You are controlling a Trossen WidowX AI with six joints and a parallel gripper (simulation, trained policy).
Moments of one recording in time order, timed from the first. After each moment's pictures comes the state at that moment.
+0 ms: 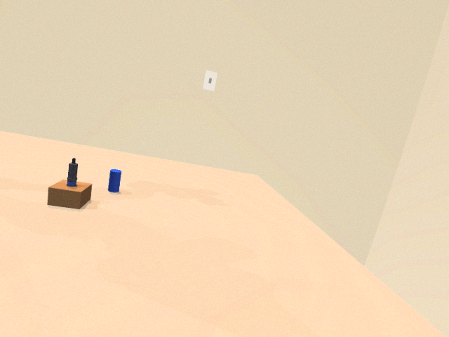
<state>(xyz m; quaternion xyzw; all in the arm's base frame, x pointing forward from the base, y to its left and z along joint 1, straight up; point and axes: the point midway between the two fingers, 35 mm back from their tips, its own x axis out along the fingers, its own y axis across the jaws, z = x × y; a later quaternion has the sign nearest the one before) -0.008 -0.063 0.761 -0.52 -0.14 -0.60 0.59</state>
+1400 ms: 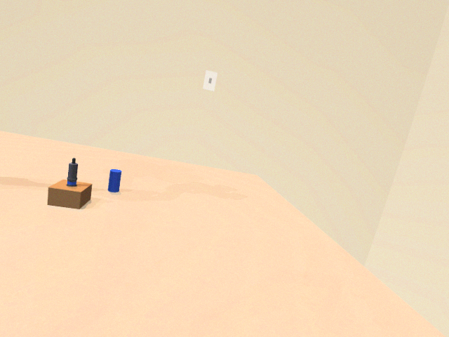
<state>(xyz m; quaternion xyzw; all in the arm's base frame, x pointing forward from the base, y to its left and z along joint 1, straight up) -0.033 -0.049 0.793 -0.47 -0.29 -0.71 0.43</state>
